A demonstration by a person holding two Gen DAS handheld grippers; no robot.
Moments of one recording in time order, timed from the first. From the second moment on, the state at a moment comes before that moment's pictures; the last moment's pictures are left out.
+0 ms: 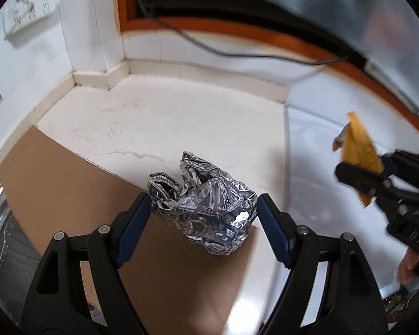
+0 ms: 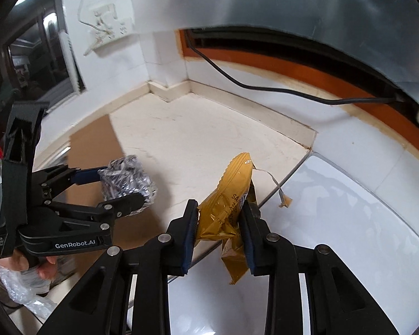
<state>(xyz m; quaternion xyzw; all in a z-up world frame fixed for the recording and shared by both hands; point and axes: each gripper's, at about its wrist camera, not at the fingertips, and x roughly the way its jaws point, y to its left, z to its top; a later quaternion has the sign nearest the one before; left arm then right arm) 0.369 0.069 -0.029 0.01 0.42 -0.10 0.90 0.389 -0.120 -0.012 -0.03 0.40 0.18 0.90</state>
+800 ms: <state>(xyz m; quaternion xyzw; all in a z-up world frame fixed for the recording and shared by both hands) 0.076 0.027 -0.048 -0.01 0.41 -0.11 0.91 0.105 -0.154 -0.051 0.01 0.42 0.24 0.88</state>
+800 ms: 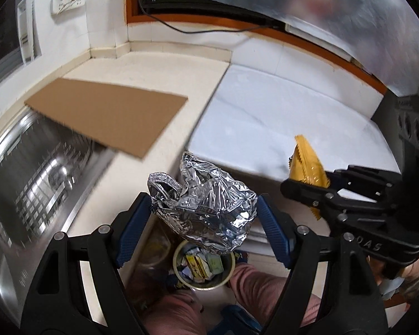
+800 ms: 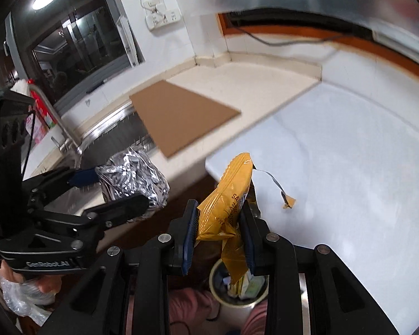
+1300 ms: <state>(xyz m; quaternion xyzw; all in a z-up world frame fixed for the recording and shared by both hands) 0.038 -0.006 -0.191 0.00 0.47 -0.09 0.88 0.034 -0.168 -0.219 -0.01 0.50 0.21 0.84</state>
